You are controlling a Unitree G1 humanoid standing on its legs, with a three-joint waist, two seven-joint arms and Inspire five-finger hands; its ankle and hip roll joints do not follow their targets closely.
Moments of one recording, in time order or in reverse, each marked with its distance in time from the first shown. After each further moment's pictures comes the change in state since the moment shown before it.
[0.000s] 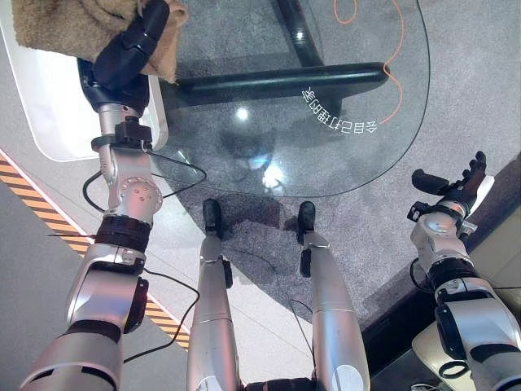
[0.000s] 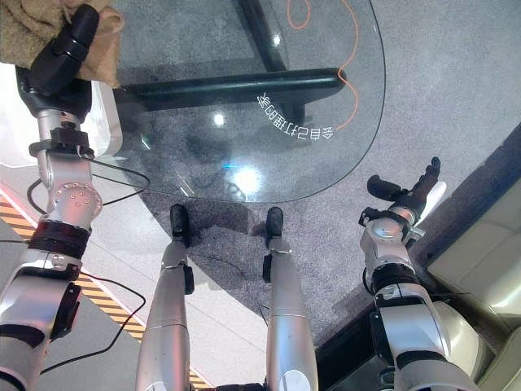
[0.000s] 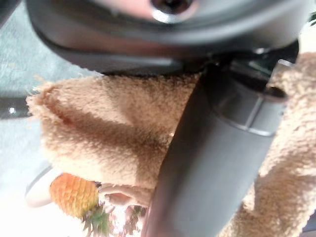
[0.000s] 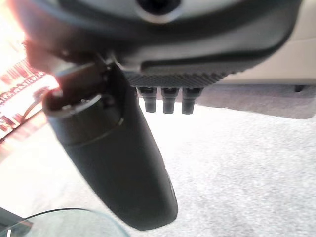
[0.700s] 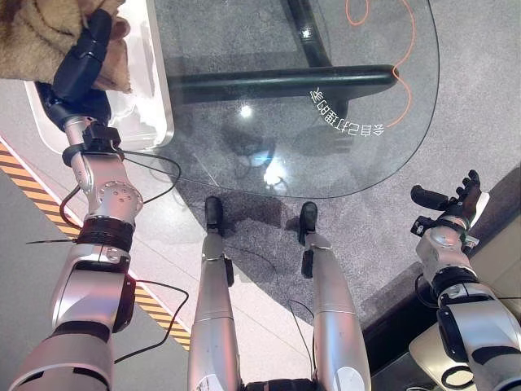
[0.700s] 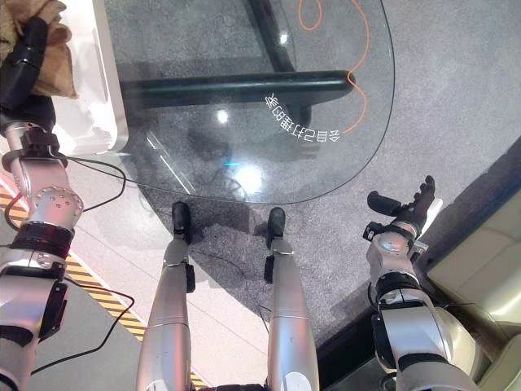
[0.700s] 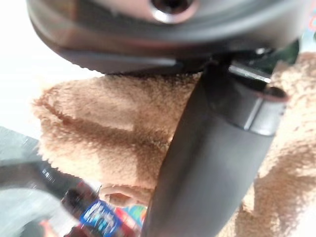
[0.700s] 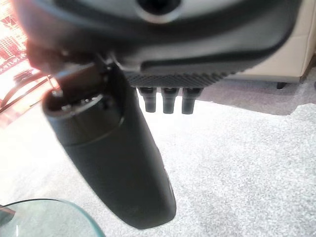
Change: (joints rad) left arm 0.000 0.038 0.034 0.121 -0.085 -0.064 0.118; right arm 0.012 -0.009 0.001 0.096 0.043 -0.043 0.087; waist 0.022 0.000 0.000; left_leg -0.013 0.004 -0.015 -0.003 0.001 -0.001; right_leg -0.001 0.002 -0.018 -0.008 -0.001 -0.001
